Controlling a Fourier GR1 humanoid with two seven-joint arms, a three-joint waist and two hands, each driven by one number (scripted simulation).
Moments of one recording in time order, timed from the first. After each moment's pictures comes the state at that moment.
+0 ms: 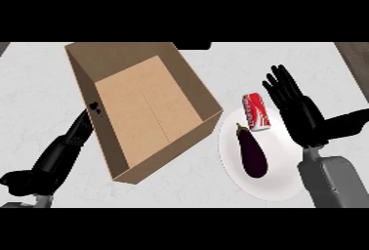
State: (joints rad) left arm -0.02 0.52 -0.30 -1.63 0.30 0.07 -0.13; right arm -0.29 -0.24 0.07 -1.41 -0.44 0.10 -0.04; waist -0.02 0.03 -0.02
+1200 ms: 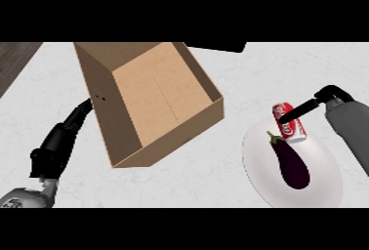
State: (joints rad) left arm -0.10 0.50 -0.29 -1.56 0.16 0.25 -0.02; right arm -0.75 -0.57 0.37 -0.70 0.10 0.19 1.00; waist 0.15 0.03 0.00
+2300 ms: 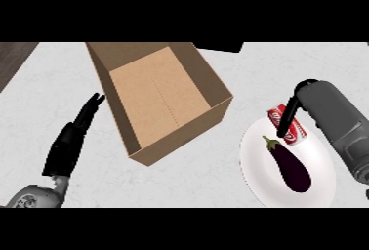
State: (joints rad) left arm -0.12 0.46 -0.32 -1.53 0.11 0.30 0.05; right arm -1.08 -0.38 0.43 -0.09 -0.06 0.66 1.10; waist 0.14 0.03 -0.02
